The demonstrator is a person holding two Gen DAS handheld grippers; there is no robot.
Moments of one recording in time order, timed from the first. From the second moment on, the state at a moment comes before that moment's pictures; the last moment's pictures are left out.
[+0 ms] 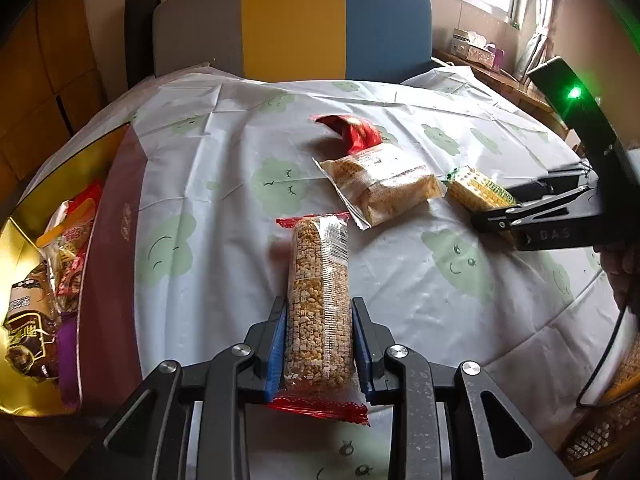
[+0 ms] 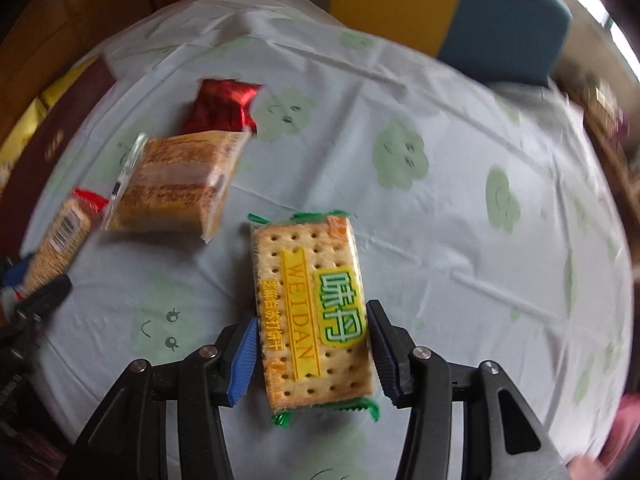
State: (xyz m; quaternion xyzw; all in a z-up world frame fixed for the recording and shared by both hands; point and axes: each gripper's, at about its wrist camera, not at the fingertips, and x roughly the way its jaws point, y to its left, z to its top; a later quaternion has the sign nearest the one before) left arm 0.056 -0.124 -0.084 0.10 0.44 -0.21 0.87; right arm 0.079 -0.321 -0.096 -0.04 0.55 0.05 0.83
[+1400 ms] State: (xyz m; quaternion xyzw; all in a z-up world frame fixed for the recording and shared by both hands) left arm 0.022 -0.031 -0.004 0.03 0.39 -0.13 0.91; right arm 0.049 -0.266 -0.102 -0.18 0.49 0.05 0.85
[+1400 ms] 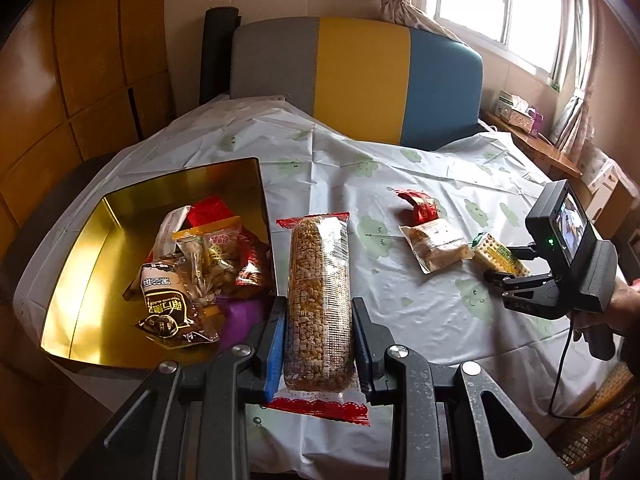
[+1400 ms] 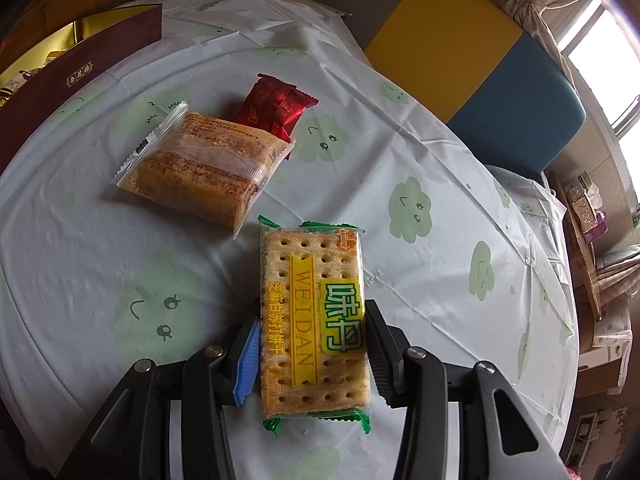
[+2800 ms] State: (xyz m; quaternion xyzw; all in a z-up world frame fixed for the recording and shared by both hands) left arm 0.128 0.151 -0.032 -0.16 0.49 0.01 0.86; right arm 0.048 -0.266 -0.101 -0.20 0.49 0.05 0.85
